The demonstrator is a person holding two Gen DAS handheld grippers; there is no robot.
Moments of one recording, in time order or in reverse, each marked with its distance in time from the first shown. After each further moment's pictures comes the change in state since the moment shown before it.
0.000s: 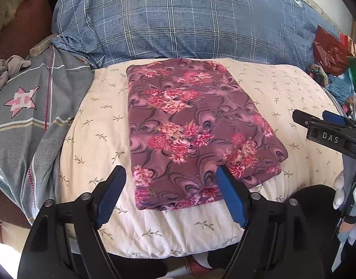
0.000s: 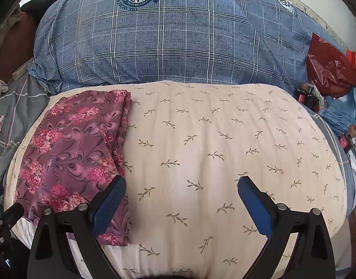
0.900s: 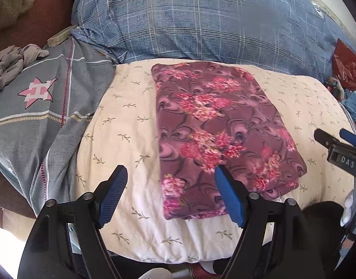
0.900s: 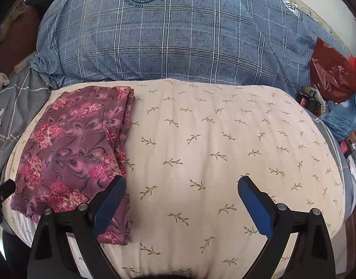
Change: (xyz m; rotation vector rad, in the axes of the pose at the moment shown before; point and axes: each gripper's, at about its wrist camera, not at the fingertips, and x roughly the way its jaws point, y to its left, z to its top) left arm 0.007 0.024 0.007 -0.069 0.004 0.079; right arm -0.001 0.003 0.001 -0.027 0.003 -0.002
